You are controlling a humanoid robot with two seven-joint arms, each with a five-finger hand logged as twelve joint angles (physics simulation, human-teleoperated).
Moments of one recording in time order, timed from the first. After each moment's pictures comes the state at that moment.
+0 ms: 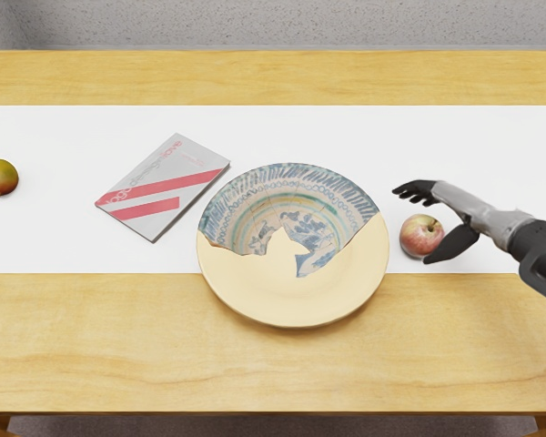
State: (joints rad) left arm -0.04 0.00 0.31 -0.14 0.10 -0.06 0.07; right arm 0.56 -0.86 0.55 1.58 -1.18 -0.07 -0.11
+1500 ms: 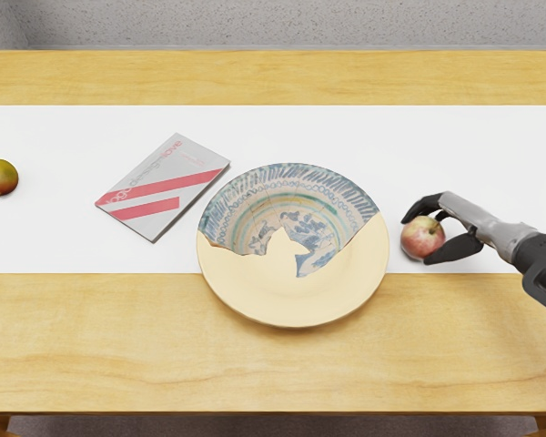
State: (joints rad) left arm -0.04 0.00 0.31 -0.14 0.10 -0.06 0.07; right arm 0.51 -0.84 0.53 1.50 -1.17 -0.10 -0.01
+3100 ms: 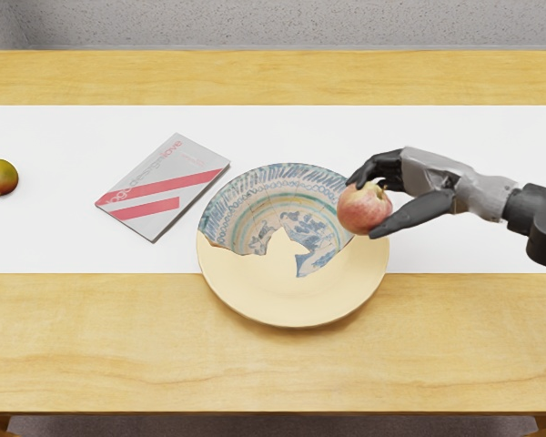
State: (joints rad) left arm -0.04 0.00 0.31 -0.14 0.10 -0.06 0.07; right arm 0.69 -0.82 0.57 1.46 -0.64 0.37 0.16
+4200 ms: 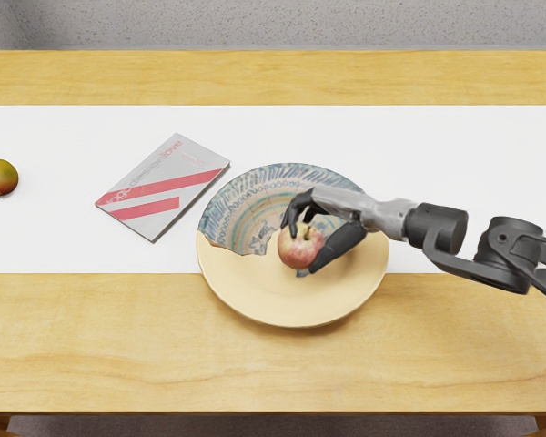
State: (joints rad) left arm -0.04 0.00 0.31 -0.14 0.10 -0.06 0.07; right arm 0.75 -0.51 0.50 1.36 -1.09 0.26 0.08
